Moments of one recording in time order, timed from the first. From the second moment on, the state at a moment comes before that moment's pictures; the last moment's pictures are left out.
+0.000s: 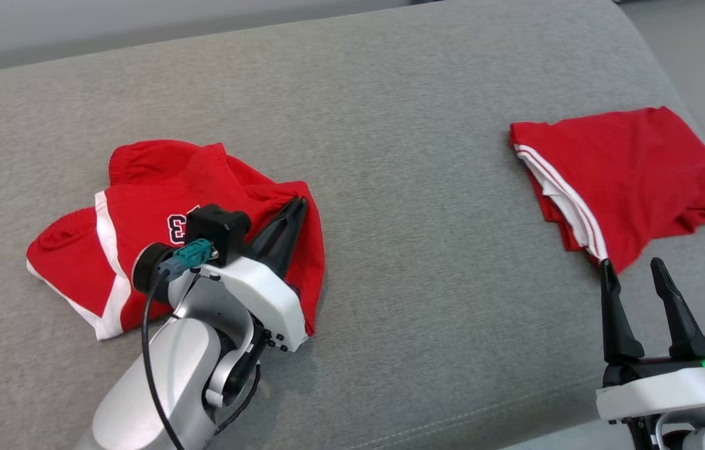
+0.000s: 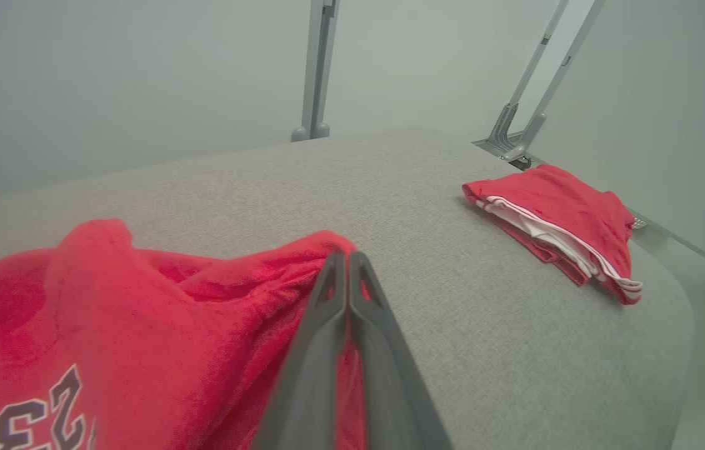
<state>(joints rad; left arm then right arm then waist) -0.46 0.22 -0.56 0.18 -0.55 0.10 0.07 -0.05 -0.04 -0.02 0.06 0.25 0.13 -0.21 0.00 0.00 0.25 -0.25</state>
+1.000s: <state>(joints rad) -0.56 0.26 -0.49 0.16 -0.52 0.16 -0.05 -0.08 -0.05 0.00 0.15 0.25 0.13 -0.24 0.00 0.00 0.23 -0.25</state>
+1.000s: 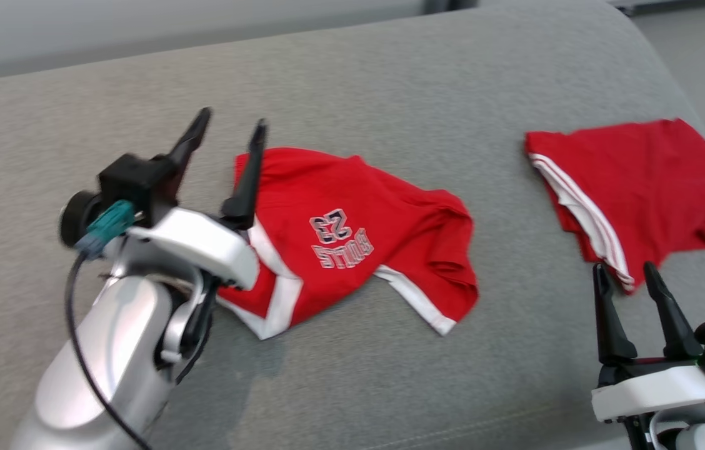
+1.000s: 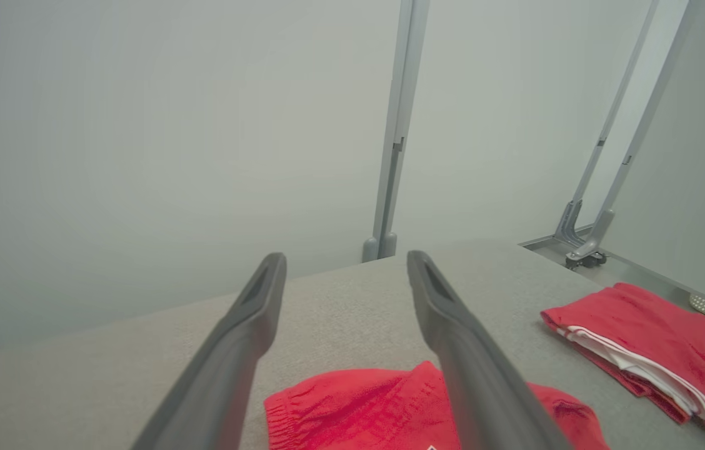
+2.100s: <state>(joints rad) 0.14 0.43 -0.25 -0.02 -0.62 0.22 -0.24 0.16 -0.07 -0.03 0.07 0.18 0.13 -0.16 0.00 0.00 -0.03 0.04</state>
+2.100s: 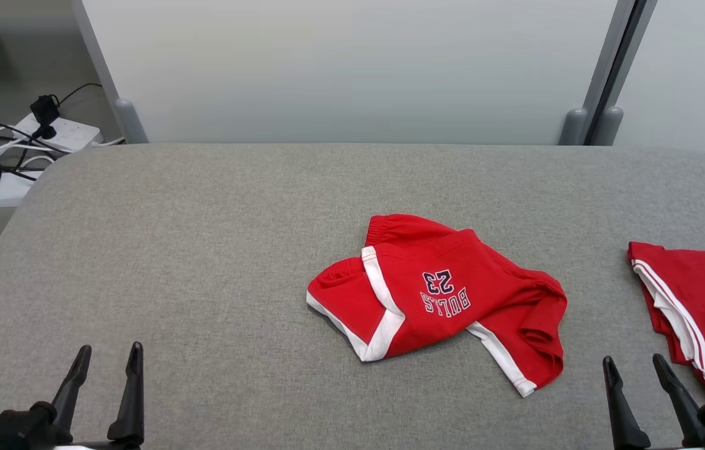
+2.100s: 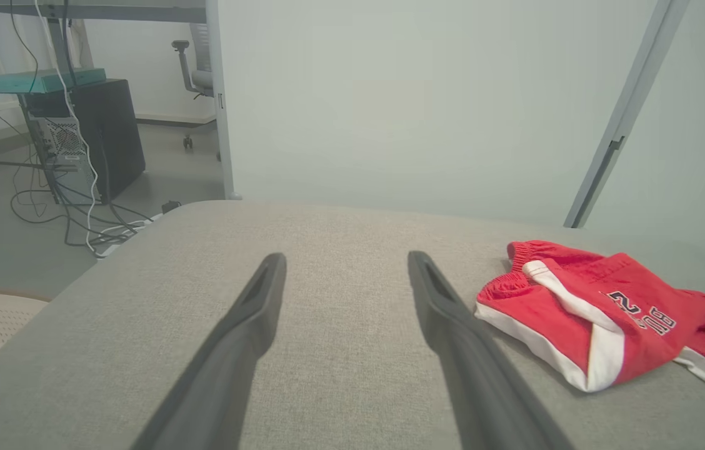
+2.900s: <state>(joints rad) 0.14 0.39 -0.22 0.06 -0.58 0.17 -0.25 0.17 -0.05 -0.05 0.07 0.17 0.13 -0.15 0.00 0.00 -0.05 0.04</state>
